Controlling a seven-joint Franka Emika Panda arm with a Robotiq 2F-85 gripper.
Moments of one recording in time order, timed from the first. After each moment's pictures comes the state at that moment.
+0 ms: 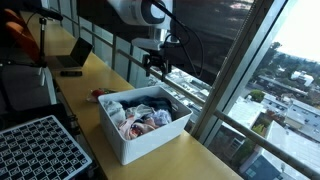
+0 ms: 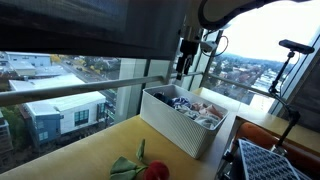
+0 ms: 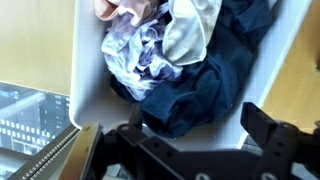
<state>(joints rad) 0.08 0.43 0.01 -1.63 -0.21 2.09 -0.08</state>
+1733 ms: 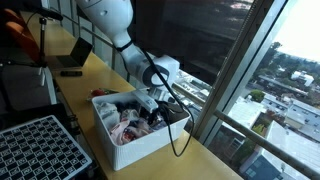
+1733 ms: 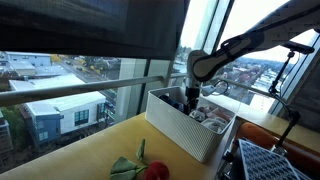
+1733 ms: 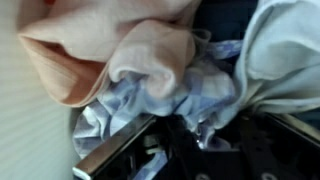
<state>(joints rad) -0.07 0.69 -0.02 -1.73 -0.09 2.23 -0.10</state>
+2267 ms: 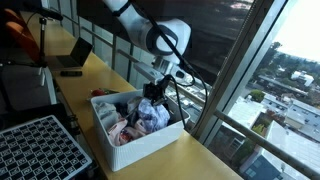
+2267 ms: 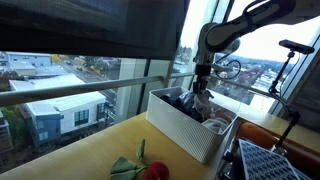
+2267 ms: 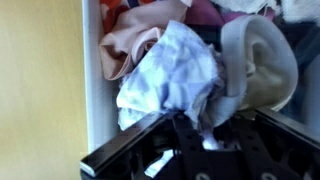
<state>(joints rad) -0.09 0.45 -0.02 -1.78 -0.05 2.07 -0.10</state>
